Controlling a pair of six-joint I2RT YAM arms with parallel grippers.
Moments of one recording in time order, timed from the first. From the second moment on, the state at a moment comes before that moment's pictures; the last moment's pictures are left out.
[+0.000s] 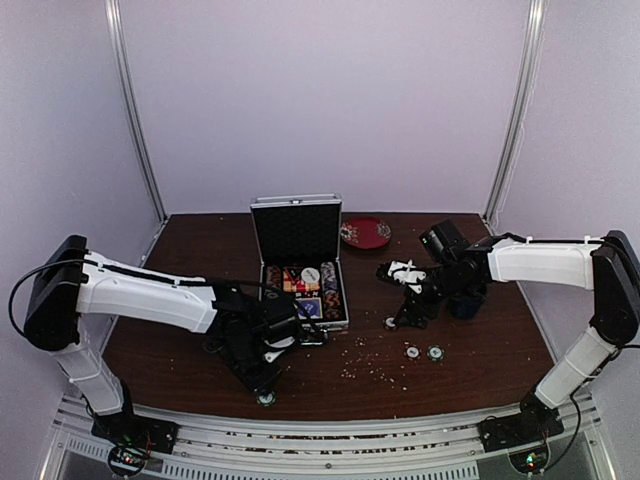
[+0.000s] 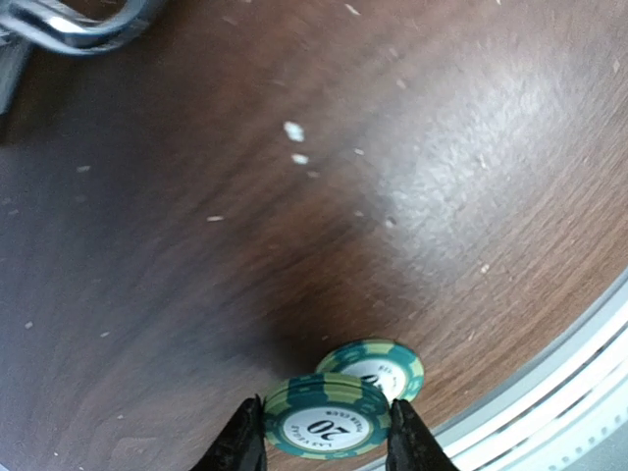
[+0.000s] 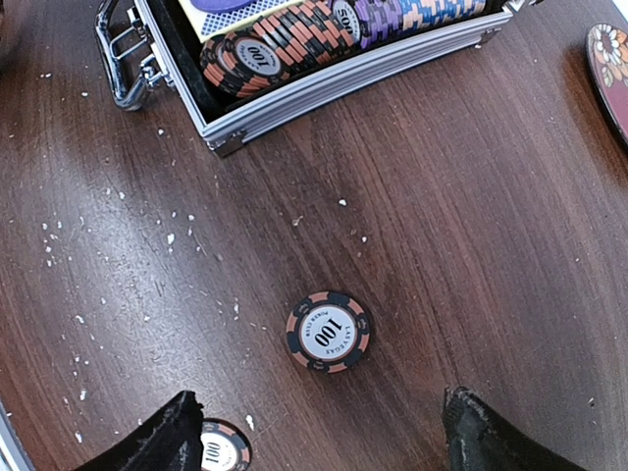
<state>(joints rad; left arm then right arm) -1.13 1.70 1.06 -0.86 0.00 -0.34 0.57 1.56 0.99 -0.47 -0.25 -0.53</state>
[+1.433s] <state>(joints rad) -1.18 1.78 1.09 -0.86 0.01 -0.31 0.57 1.58 0.99 -0.48 -0.25 -0.54</state>
